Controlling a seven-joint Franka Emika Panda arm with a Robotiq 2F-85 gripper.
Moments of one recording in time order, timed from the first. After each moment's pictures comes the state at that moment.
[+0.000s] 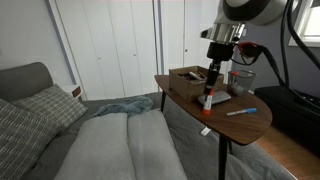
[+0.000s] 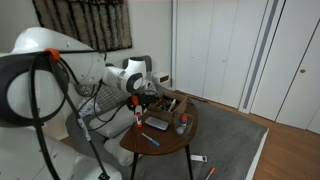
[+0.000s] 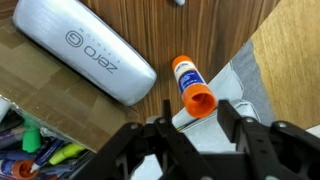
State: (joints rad) arm 0.25 -0.44 0.05 -2.53 0.18 2.25 -0.66
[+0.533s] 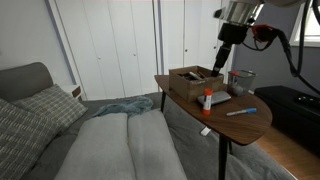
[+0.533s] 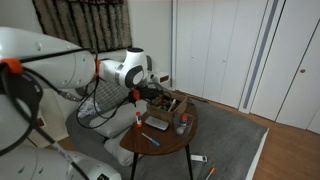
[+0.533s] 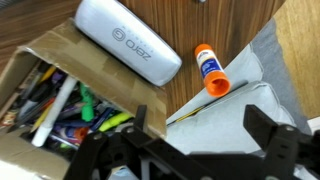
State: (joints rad) arm 0.20 -0.63 0.01 -2.56 0.12 2.24 -0.60
